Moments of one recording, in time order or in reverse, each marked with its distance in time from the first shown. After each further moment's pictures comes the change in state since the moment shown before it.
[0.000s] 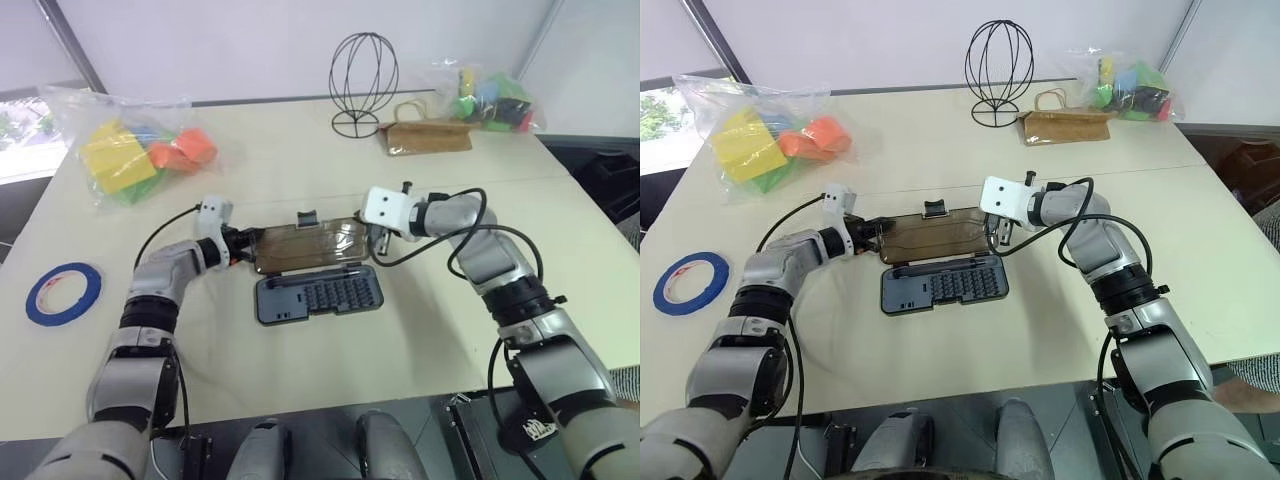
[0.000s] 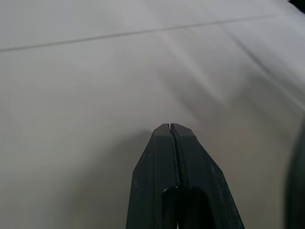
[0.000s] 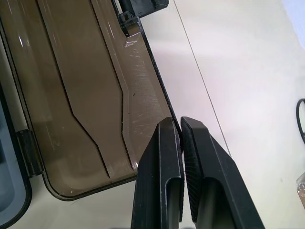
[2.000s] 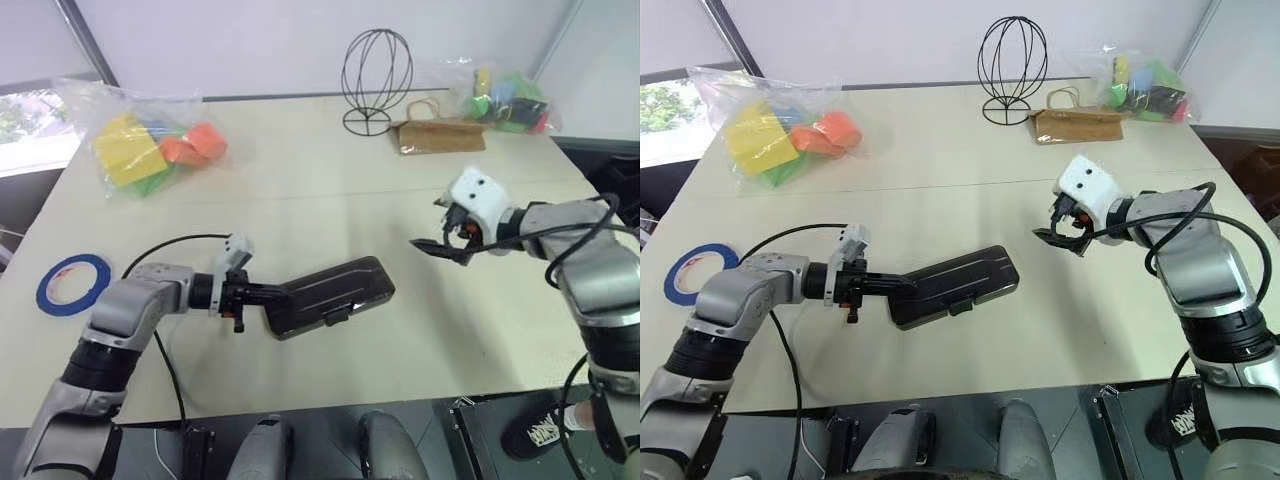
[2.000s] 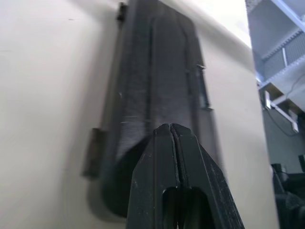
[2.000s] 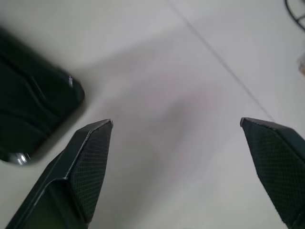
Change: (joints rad) left arm 0.240 0.230 -0.178 -0.669 -0.174 0.367 -0.314; right arm 0.187 -0.286 -0.279 -0.587 0.382 0.785 0.046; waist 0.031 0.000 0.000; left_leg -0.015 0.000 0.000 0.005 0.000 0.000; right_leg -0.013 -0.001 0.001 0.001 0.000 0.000
